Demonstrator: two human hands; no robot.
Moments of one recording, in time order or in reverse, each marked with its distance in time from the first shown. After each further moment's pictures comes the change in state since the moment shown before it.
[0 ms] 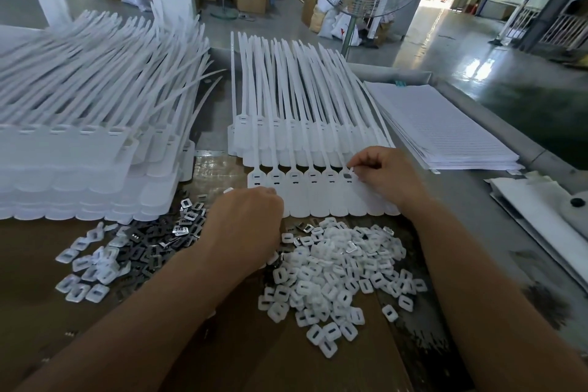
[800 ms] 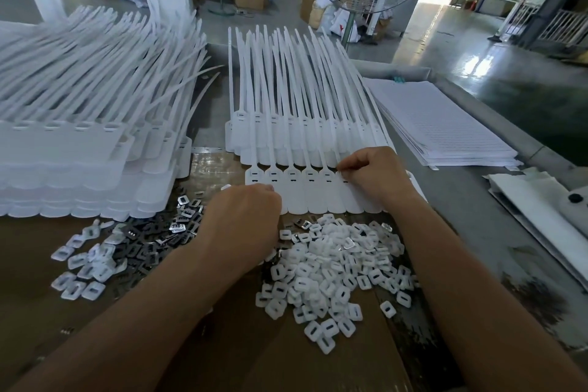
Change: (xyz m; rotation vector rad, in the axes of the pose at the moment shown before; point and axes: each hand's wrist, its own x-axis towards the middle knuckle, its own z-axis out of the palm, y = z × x) left_hand -0.002 0.002 0.000 0.007 0.007 -0.015; right_hand 0.004 0.000 0.013 -0.074 0.025 0.095
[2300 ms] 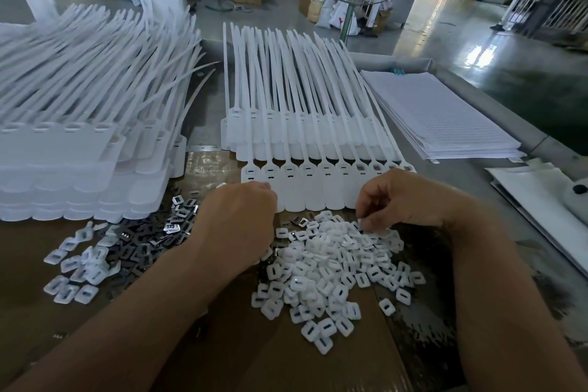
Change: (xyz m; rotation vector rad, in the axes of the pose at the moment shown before) left_hand 0.001 -0.003 -0.002 0.003 -0.050 -0.013; right_hand -0.037 -0.002 -0.047 -0.136 -0.676 -0.097
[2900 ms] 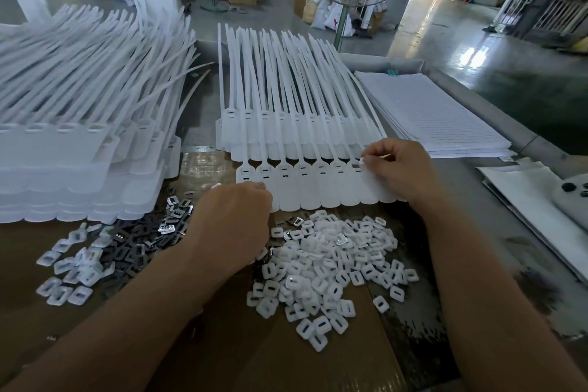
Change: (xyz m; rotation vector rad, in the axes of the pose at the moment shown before) left_hand 0.001 -0.002 0.002 -0.010 0.034 0.009; right_hand 0.030 0.015 -0.001 0.211 0.794 0.019
